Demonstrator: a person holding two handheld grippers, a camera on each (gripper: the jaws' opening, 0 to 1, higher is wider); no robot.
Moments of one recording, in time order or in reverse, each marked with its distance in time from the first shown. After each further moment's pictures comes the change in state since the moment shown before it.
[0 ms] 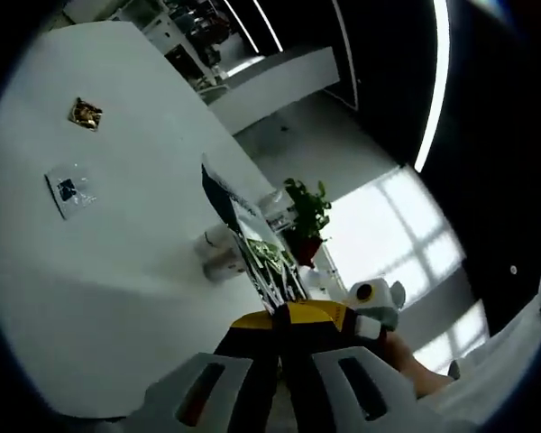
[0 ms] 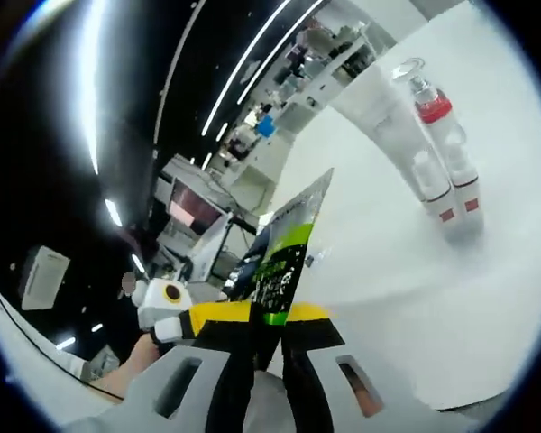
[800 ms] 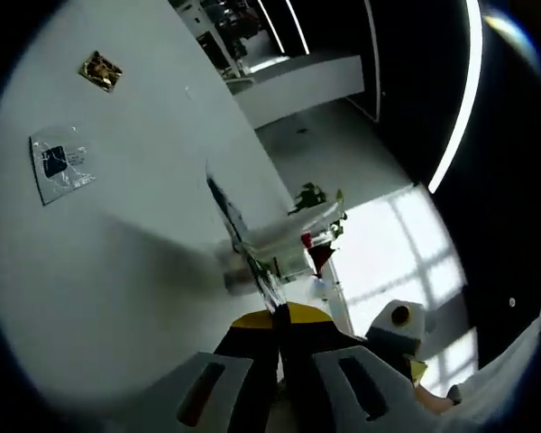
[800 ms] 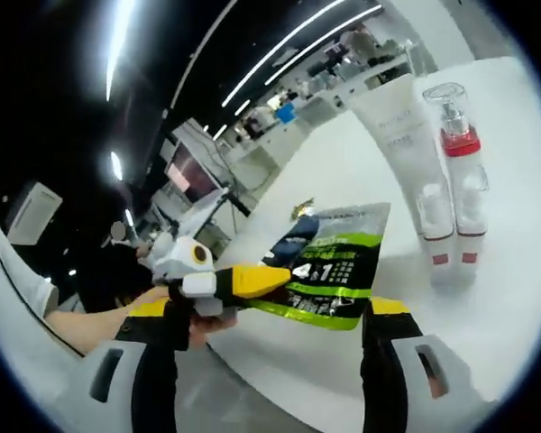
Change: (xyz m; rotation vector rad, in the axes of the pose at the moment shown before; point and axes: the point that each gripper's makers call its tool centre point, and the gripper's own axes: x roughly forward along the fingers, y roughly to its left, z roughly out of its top) left arm 0.056 0.052 0.005 -0.121 0.015 0.027; right arm 0.015 -0.026 -0.010 -0.265 0.124 -0.012
